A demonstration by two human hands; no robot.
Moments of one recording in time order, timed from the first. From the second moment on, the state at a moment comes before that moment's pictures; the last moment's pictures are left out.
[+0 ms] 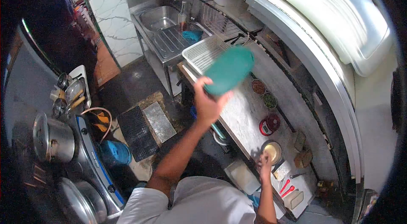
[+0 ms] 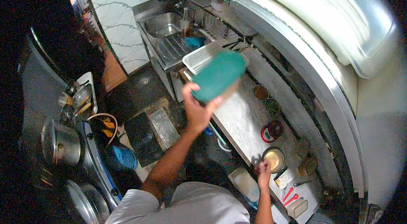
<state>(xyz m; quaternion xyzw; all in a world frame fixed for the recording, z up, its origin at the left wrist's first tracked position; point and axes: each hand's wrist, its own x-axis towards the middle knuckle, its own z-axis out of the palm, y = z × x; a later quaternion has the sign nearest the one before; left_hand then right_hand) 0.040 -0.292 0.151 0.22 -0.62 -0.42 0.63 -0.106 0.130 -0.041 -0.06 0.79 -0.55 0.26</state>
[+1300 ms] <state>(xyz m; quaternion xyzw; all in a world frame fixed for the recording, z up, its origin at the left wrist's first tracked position) -0.114 -0.394 0.125 0.19 -0.66 -0.40 0.61 0.048 0.306 -0.228 -0.23 0.91 -0.15 0.32</state>
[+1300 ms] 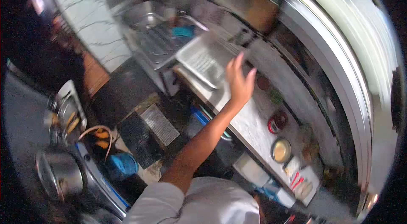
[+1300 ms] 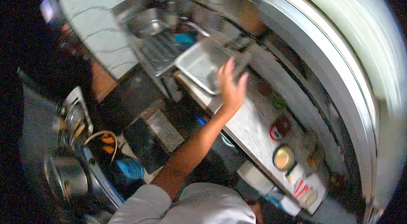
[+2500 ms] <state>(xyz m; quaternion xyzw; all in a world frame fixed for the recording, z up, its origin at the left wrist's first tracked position) 0.064 -0.099 -0.225 0.05 -0.79 -0.56 -0.26 -0.298 0.401 -0.055 -0.05 0.98 -0.10 -0.19</state>
